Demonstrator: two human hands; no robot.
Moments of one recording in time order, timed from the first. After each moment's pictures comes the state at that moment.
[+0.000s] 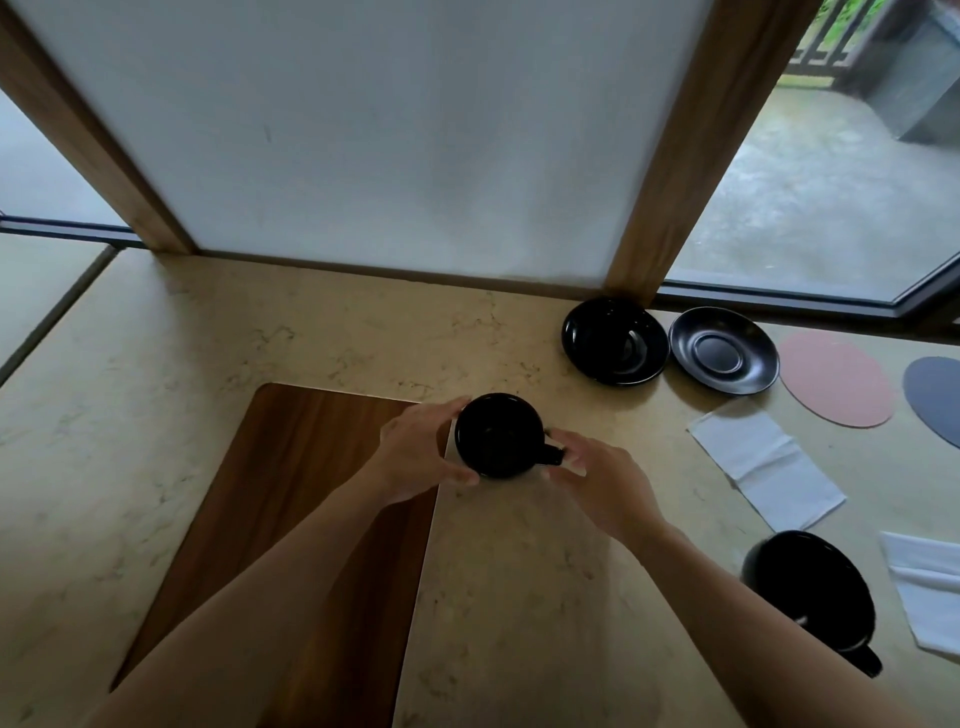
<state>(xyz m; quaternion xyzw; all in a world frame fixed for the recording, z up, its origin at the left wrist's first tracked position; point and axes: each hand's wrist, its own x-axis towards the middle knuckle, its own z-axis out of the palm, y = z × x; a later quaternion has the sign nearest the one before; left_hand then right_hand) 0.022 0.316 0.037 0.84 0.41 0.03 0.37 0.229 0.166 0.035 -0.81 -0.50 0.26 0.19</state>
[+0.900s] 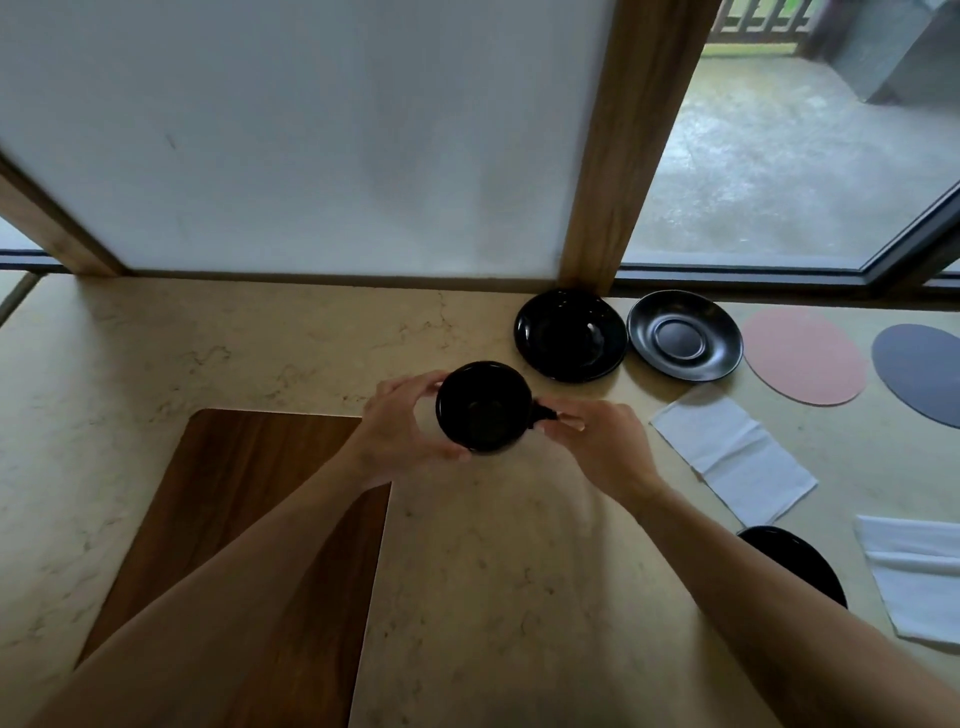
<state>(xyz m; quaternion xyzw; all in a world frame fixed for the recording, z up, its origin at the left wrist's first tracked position) 0.078 0.329 0.041 0.83 0.39 0.07 0.39 0.286 0.178 0.049 -0.80 -0.44 0.24 0.33</state>
